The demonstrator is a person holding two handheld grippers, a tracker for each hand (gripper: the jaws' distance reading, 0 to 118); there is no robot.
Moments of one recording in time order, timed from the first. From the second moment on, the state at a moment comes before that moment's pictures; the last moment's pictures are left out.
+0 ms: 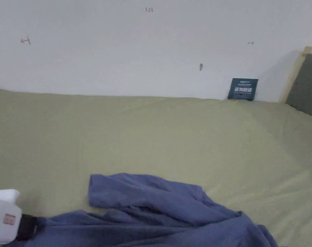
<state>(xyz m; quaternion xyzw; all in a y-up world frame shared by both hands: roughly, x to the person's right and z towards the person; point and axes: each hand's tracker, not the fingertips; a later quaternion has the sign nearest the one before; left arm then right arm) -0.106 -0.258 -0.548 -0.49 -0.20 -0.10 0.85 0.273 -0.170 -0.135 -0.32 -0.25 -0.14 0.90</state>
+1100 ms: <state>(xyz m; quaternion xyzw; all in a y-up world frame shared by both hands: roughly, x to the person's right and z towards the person) -0.135 -0.121 -0.539 -0.39 -0.33 0.10 0.86 0.344 -0.146 -0.264 -0.30 -0.10 -0.09 0.95</state>
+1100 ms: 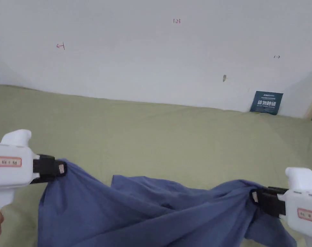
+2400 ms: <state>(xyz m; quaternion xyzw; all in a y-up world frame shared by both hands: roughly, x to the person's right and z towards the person) -0.173 -0.008 -0.654 -0.29 -0.29 0.10 0.91 0.426 -0.013 -0.406 -0.16 -0.08 -0.11 0.98</state>
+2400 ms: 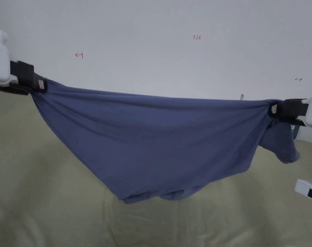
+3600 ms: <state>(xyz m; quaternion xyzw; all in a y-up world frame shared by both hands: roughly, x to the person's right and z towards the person) -0.262 -0.259 -0.428 -0.54 -0.31 0.14 0.77 0.357 -0.233 -0.179 -0.38 -0.07 -0.18 0.90</state>
